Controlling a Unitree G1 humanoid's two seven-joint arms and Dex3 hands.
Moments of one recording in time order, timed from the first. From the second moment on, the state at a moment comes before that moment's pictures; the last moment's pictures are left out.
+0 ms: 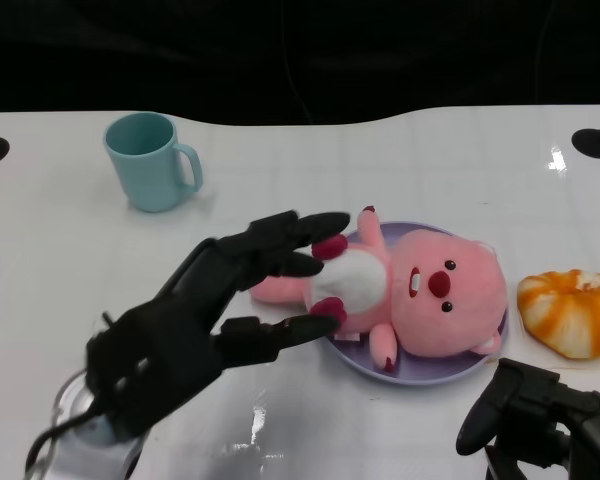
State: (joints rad) left arm -0.09 0.10 -0.16 -0.17 0.07 -0.03 -0.30; right arm 0.51 -0.24 0.07 -0.74 0.04 0.27 0.27
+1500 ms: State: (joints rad) left arm 0.30 0.06 0.00 -0.53 -0.49 0.53 -0.21; right arm 0.49 -0.24 0.06 -0.69 0.05 0.21 0.27
